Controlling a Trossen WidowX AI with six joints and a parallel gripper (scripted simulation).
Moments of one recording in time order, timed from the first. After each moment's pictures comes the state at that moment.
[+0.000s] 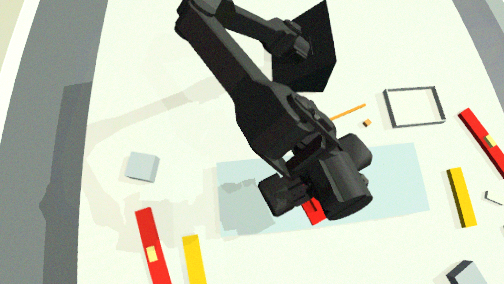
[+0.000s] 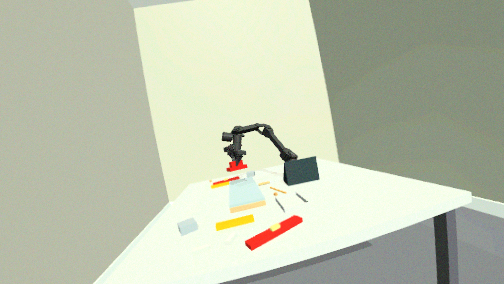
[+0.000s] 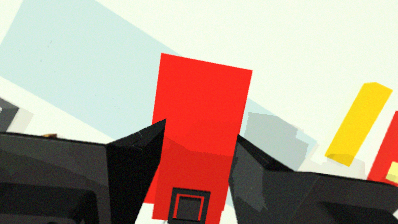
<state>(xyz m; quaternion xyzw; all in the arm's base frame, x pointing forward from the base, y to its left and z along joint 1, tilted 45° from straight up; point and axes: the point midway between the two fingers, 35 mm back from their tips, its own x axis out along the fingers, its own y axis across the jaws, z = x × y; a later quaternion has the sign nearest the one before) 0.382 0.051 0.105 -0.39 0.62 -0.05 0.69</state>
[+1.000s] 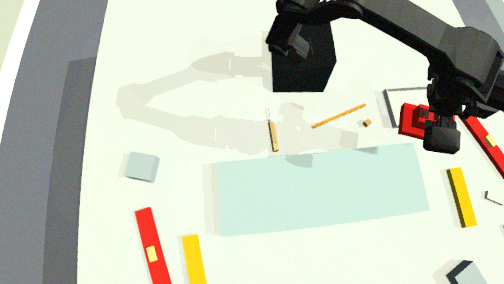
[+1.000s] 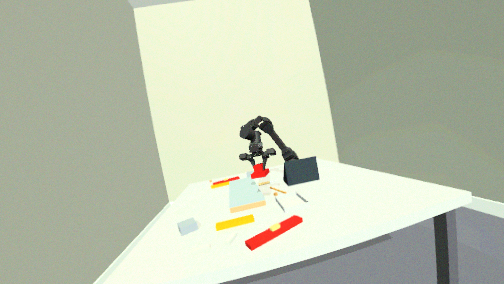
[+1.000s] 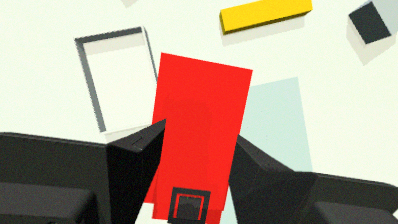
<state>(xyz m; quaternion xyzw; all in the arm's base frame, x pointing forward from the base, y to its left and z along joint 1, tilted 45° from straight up) 0.262 0.253 -0.090 -0.54 0.63 0.27 0.49</state>
